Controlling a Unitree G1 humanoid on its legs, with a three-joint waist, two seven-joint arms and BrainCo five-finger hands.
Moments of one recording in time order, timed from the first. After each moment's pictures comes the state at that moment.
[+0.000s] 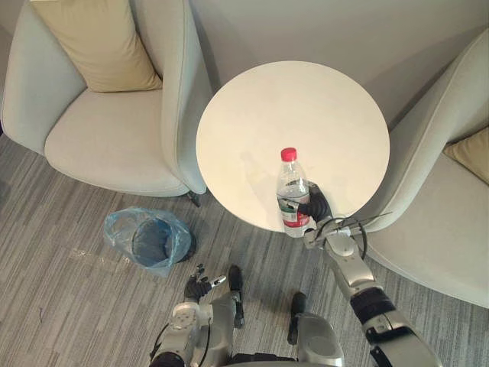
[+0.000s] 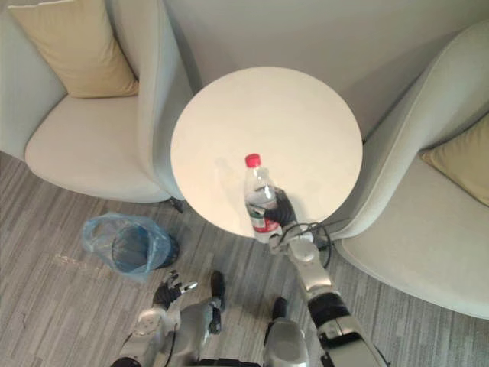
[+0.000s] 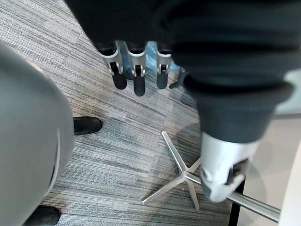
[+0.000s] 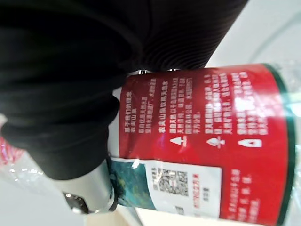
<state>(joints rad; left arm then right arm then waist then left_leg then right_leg) -0.03 0.06 -0.12 0.84 -0.20 -0.18 0.12 -0.26 -0.24 0.21 0.33 0.16 -0.23 -0.01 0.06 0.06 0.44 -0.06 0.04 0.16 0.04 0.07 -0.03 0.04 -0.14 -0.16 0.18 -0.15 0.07</state>
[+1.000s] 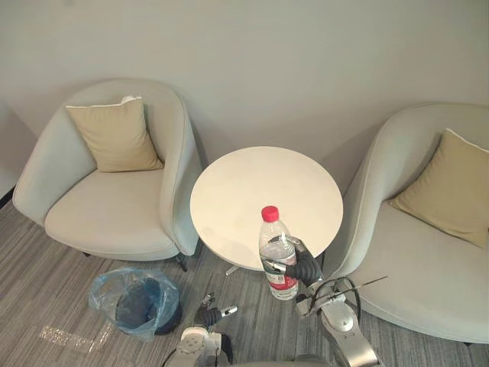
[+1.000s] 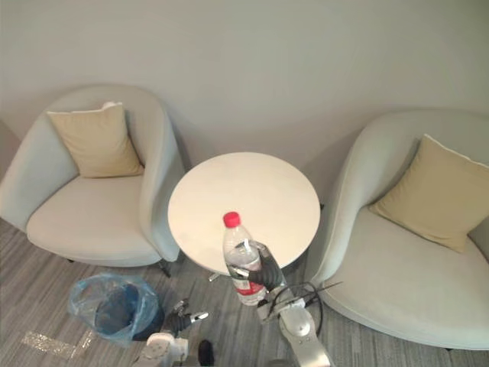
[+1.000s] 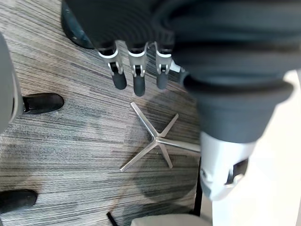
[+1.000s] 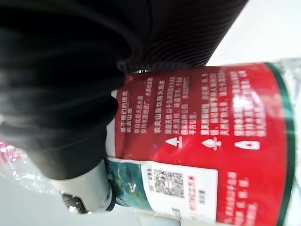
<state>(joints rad) 0.06 0.02 -0.18 0.92 -0.10 -0.16 0.10 0.20 -0.16 0.32 0.00 0.00 -0.28 0.05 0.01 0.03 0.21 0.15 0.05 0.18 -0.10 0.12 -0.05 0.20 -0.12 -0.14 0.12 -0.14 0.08</state>
